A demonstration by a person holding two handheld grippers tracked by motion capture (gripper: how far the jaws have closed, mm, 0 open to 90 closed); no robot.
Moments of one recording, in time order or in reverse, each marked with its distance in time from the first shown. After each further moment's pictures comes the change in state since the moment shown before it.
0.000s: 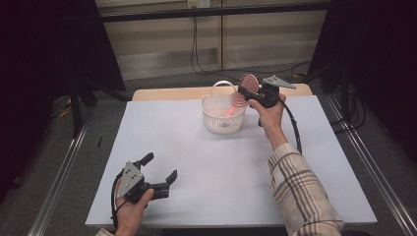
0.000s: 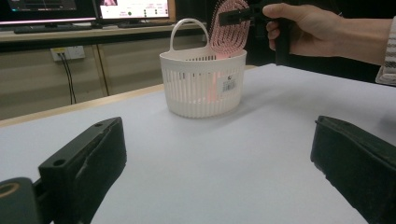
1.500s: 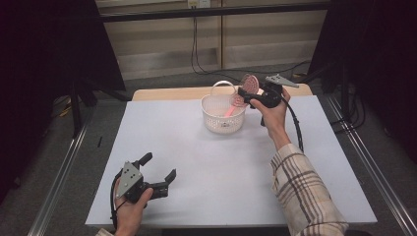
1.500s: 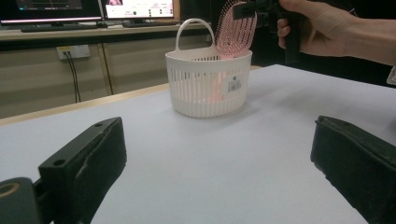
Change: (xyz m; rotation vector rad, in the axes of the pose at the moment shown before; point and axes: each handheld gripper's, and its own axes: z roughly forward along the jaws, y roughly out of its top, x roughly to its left) left arm 0.002 0.000 -0.001 0.001 0.021 -0.012; right arm -0.003 0.006 -0.006 0.012 -0.058 0.015
